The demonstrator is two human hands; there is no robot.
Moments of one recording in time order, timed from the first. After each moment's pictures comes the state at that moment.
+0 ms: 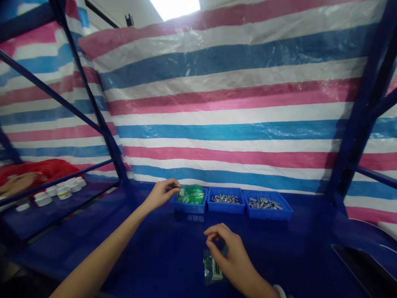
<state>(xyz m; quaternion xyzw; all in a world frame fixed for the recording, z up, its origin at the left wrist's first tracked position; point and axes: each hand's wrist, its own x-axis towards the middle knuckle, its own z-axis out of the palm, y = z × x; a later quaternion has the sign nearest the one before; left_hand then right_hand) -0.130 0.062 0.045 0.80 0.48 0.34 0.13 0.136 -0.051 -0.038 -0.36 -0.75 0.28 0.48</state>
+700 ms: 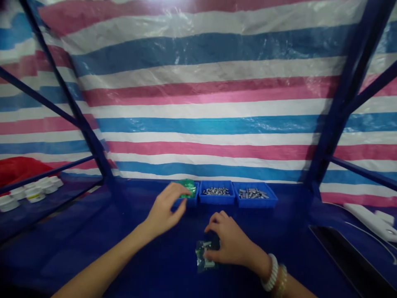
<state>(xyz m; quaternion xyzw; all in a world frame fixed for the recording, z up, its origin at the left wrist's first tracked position) -0.068 -0.001 0.034 0.86 0.35 0.36 0.05 0.163 -0.034 -0.033 -0.39 -0.86 0.17 0.28</state>
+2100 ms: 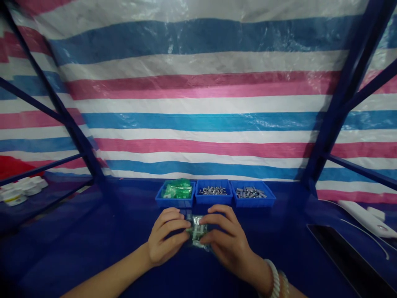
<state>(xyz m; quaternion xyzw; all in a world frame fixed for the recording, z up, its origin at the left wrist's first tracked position) -0.058 -0.020 -0.006 0.85 0.09 0.49 -0.17 0.166 -0.045 -0.022 -0.21 -0.83 -0.01 0.52</state>
